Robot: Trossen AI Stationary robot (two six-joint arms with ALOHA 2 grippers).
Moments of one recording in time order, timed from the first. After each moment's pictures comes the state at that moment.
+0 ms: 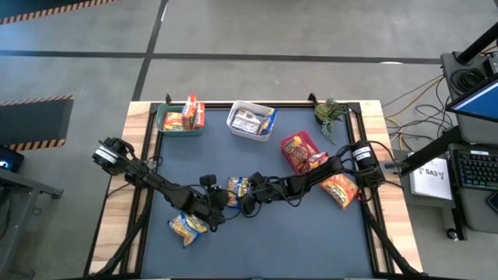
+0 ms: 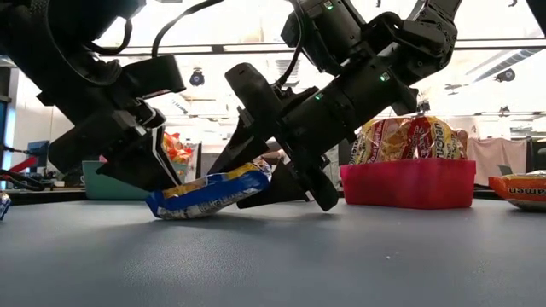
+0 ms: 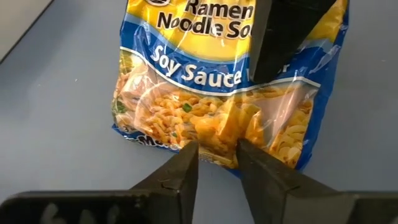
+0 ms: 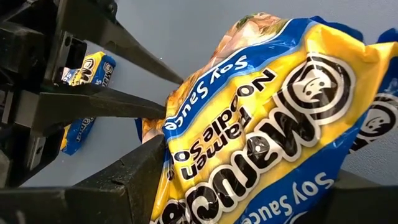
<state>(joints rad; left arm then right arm) -0.48 1.71 0.77 -0.17 -0.61 -0.52 0.21 2.07 1.07 0.41 0.23 0.93</state>
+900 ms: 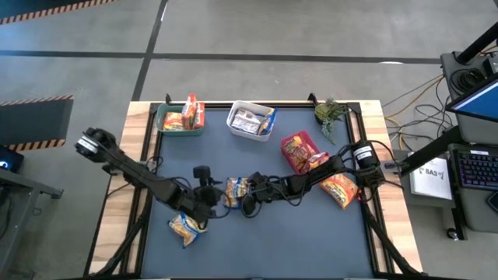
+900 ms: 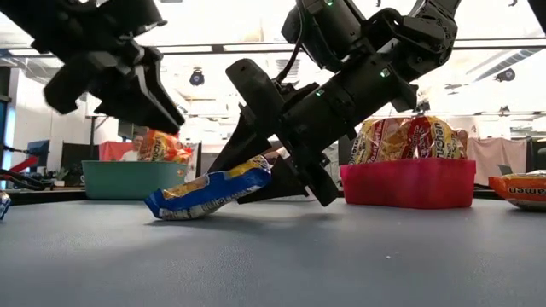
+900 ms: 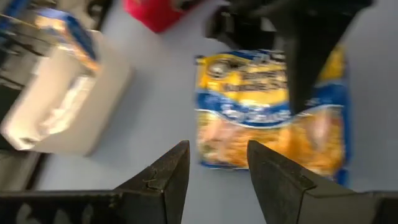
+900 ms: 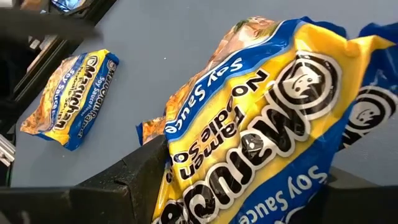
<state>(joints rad) -0.52 1.45 0.76 -0.30 -0.78 -0.24 0.20 2.05 1.08 0.40 0.23 0.90</state>
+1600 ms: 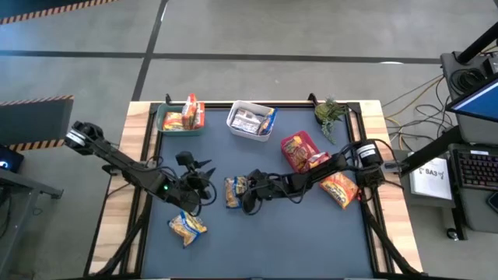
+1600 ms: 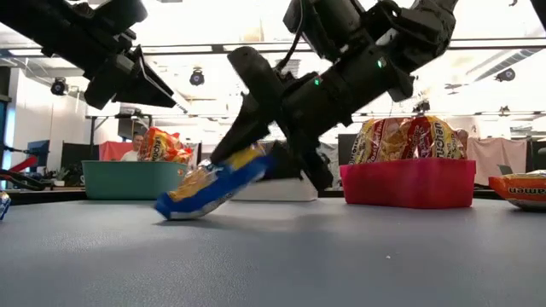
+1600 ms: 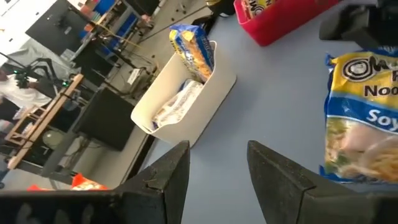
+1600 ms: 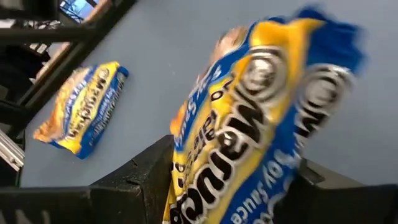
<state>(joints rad) -0.49 1.25 0.63 -0.31 -1.12 -0.20 0.19 2.01 1.08 0.40 0.23 0.86</state>
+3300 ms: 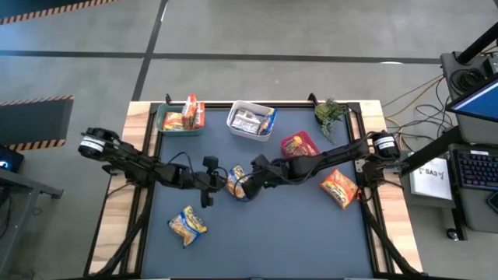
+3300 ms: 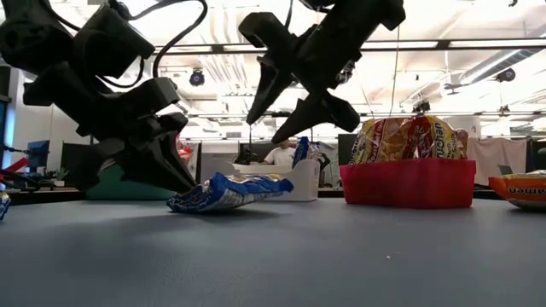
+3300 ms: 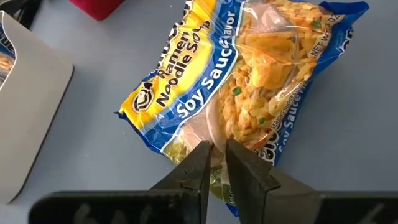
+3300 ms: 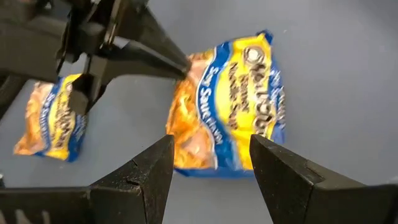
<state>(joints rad) -0.19 1.50 0.40 0.34 -0.35 0.23 0.13 1.83 1.28 -0.29 0.18 0.98</state>
